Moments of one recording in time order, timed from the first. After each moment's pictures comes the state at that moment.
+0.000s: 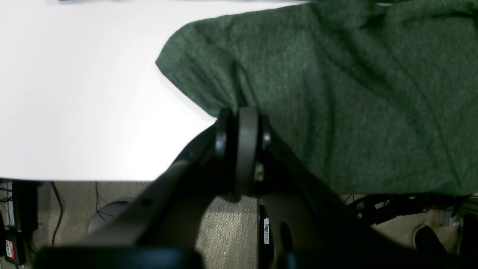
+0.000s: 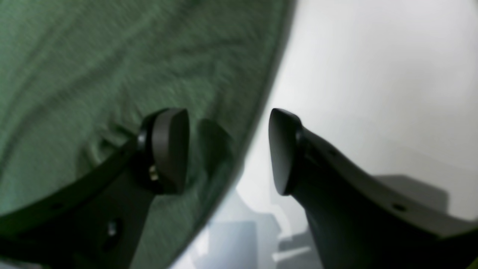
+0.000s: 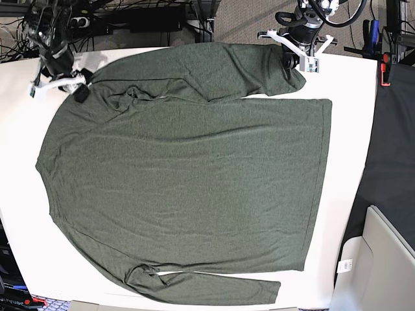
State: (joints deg) left arm 41.0 -7.1 -3.9 109.8 -11.4 -1.4 27.3; right arm -25.7 8.1 26.3 103.7 38.9 -0.8 -40.7
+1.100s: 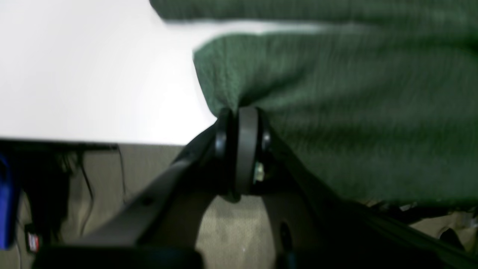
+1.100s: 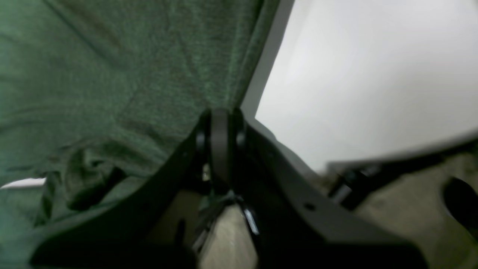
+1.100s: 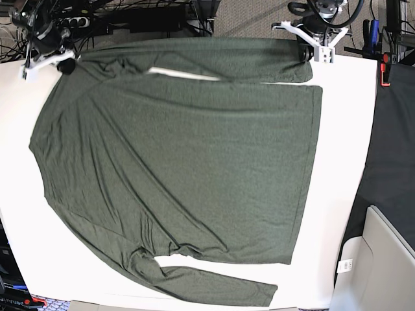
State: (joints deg) left arm 47.3 -9.8 -8.1 113.5 -11.4 -1.6 23.1; right arm -29.0 4.9 42.3 104.7 39.5 18.5 -56.2
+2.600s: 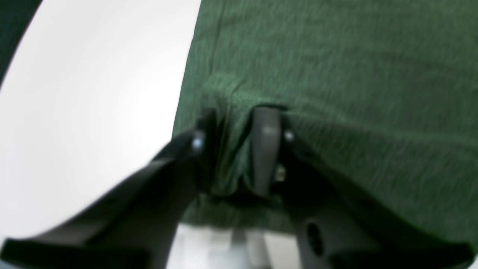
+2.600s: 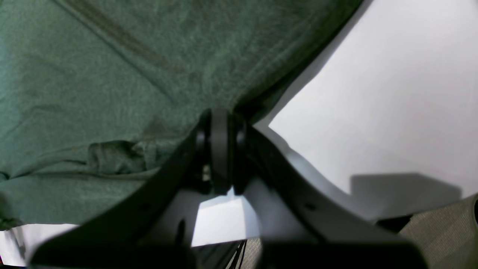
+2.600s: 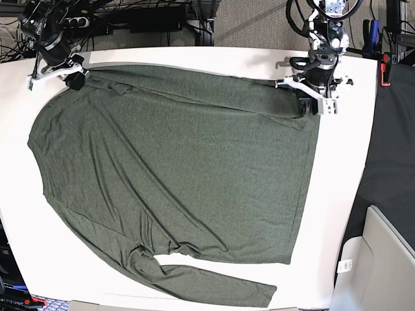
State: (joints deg) left arm 25.0 -7.7 -10.3 102.7 -11.4 -1.0 26.6; right arm -22.5 -0.5 42.6 106.2 39.6 18.3 -57.1
